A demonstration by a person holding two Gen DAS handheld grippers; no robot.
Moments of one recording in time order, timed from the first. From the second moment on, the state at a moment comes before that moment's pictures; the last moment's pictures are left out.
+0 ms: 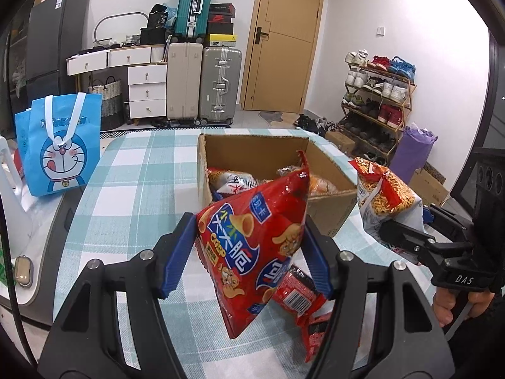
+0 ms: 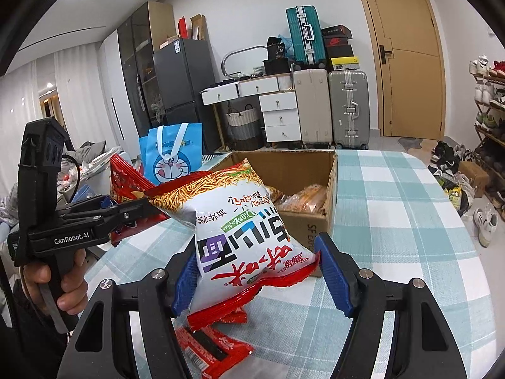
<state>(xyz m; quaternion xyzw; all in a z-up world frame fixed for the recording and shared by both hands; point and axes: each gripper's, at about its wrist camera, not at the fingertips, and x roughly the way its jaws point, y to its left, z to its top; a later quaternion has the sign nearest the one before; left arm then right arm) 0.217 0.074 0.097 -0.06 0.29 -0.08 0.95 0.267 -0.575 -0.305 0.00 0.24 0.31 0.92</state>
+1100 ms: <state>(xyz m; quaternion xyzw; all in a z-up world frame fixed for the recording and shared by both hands) 0.345 0.055 0.090 -0.05 0.31 -0.03 0.95 0.355 -0.551 -0.290 0.05 0.30 0.27 0.91</state>
